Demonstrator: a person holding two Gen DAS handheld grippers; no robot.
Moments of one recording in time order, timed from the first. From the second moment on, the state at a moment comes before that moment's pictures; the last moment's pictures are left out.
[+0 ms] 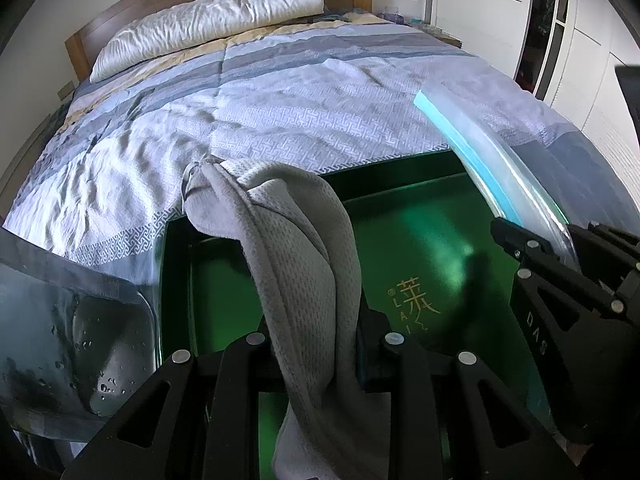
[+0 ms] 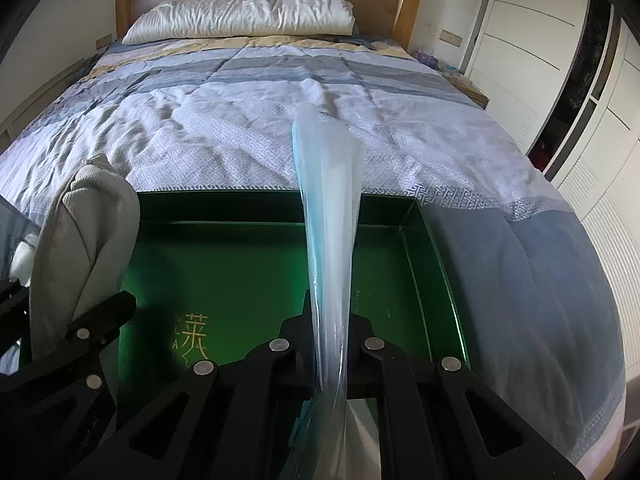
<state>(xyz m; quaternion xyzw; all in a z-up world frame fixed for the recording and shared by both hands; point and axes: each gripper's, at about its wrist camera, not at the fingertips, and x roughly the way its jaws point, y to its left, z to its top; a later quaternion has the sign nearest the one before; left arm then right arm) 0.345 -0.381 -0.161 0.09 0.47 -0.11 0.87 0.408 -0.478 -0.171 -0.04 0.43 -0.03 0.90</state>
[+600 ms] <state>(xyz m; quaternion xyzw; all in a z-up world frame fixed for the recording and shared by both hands) 0.347 -0.381 -0.164 0.09 0.47 -0.11 0.87 0.427 -0.491 -0.175 -0.03 0.44 -0.01 0.90</state>
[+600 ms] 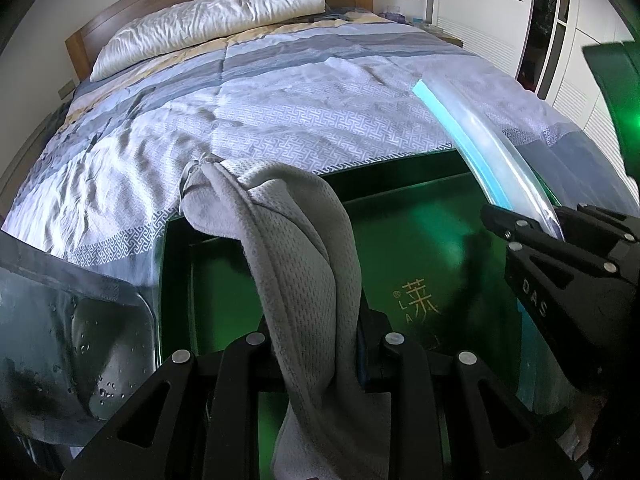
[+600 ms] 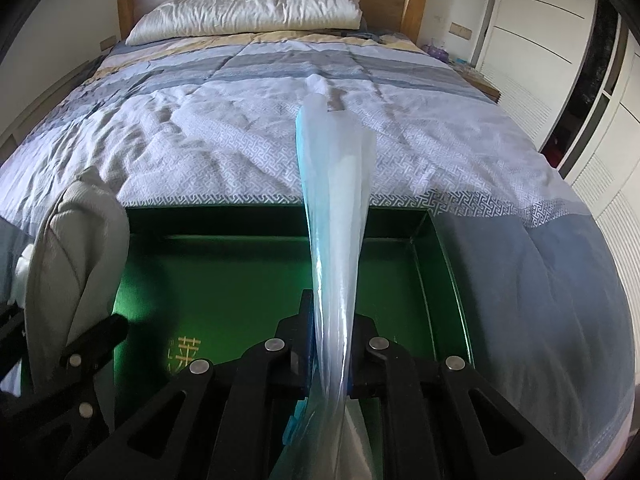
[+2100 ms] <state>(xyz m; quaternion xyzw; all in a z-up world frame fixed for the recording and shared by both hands) 0.349 -0.380 -0.167 0.04 0.49 -0.07 0.87 0.418 -0.490 -0.175 -0.03 0.46 0.00 0.89</state>
